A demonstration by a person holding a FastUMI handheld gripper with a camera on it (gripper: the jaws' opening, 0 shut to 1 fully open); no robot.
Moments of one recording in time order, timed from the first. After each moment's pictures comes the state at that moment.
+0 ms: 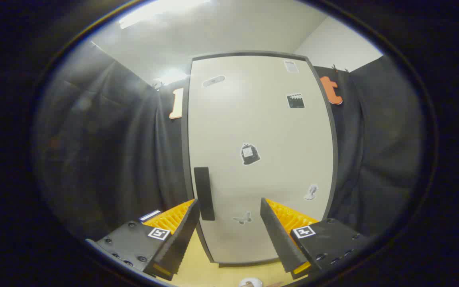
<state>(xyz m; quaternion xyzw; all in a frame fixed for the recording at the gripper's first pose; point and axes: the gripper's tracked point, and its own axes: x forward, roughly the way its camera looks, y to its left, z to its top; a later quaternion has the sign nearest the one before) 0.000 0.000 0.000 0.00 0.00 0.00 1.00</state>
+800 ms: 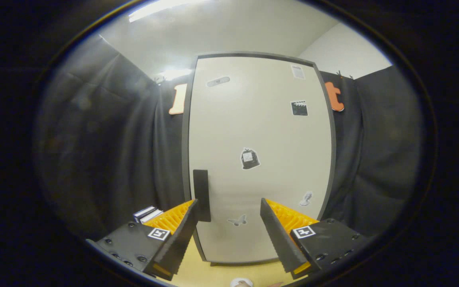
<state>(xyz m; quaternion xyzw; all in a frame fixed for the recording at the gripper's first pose) 0.000 0.003 0.001 -0.03 0.02 0.00 1.00</state>
